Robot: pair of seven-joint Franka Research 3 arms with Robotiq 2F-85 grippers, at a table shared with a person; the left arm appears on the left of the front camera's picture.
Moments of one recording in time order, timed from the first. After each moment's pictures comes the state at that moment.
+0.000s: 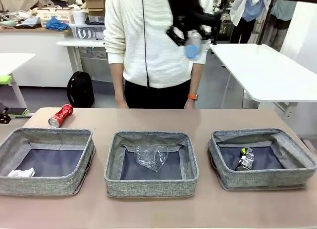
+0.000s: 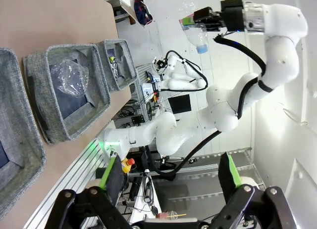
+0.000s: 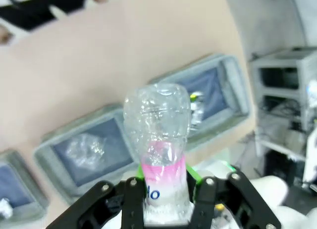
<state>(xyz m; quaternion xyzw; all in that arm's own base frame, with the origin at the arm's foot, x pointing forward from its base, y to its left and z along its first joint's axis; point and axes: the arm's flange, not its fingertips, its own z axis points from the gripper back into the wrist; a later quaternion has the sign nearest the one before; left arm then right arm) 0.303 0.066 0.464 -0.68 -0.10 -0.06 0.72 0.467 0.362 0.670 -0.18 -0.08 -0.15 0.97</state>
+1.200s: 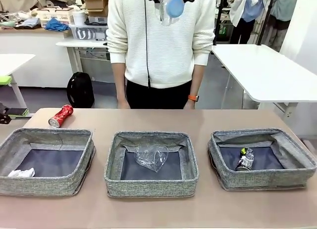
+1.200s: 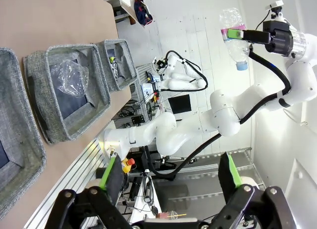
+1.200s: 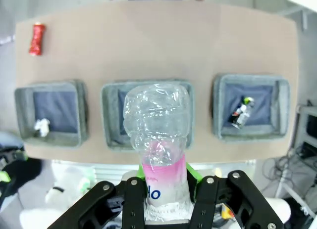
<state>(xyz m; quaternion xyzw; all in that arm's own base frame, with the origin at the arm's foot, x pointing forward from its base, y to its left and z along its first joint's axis) 0.303 0.066 0.464 -0.68 -0.10 -0.06 0.72 0.400 0.378 0.772 0.00 -0.10 0.00 1.00</state>
